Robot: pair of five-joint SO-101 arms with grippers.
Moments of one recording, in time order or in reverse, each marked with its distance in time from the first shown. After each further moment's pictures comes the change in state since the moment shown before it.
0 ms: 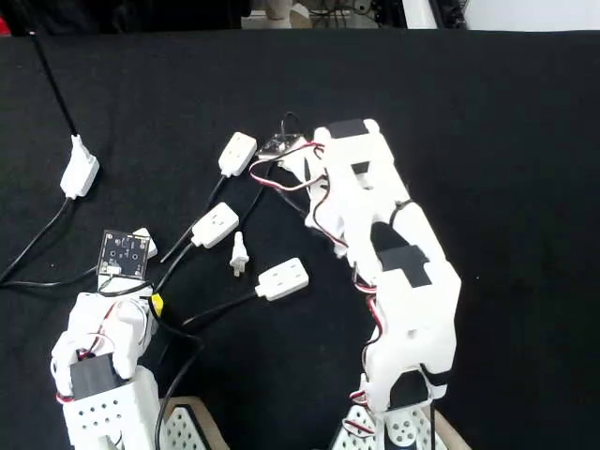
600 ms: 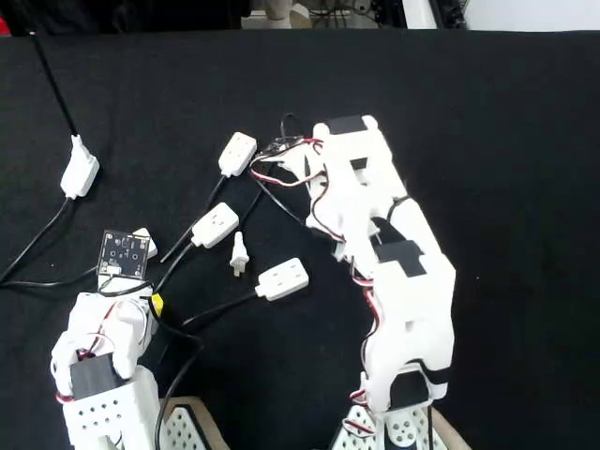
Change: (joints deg) left arm 0.0 0.0 0.0 0.0 0.0; right arm 0.8 5.0 -5.0 3.8 0.0
